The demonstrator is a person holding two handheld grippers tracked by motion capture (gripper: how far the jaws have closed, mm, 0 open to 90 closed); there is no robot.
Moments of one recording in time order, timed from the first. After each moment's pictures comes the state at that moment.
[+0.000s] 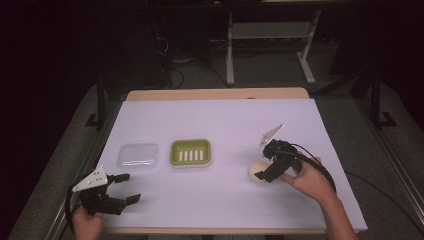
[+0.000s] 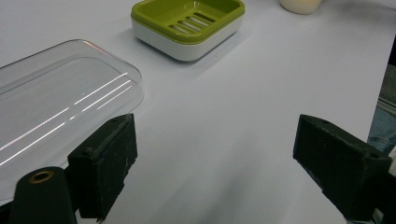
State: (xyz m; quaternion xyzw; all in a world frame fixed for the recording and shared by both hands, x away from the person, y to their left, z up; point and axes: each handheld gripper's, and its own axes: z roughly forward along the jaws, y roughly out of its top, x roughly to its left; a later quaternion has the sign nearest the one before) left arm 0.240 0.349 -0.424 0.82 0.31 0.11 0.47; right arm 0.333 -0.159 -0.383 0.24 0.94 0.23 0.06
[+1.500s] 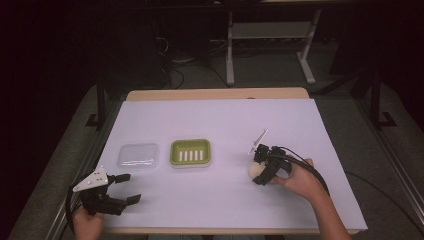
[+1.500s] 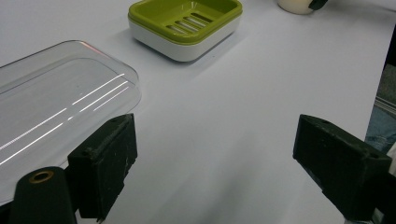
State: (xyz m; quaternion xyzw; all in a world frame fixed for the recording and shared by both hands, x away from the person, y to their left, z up) left arm 0.239 0.348 -0.424 0.82 0.31 0.11 0.47; right arm 0.347 -0.141 -0.419 0.24 0.96 0.15 0.03
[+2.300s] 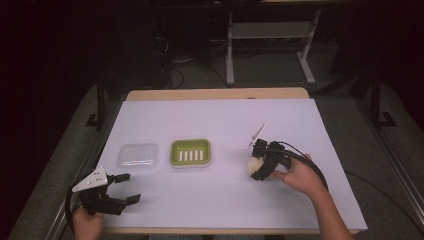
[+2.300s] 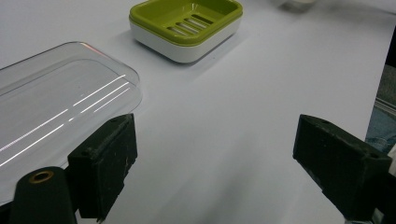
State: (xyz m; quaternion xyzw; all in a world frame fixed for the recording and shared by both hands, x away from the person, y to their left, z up) left arm 0.239 0.349 -0.423 0.82 0.31 0.11 0.47; right arm 0.350 -0.134 -0.396 0.24 0.96 0.15 0.03
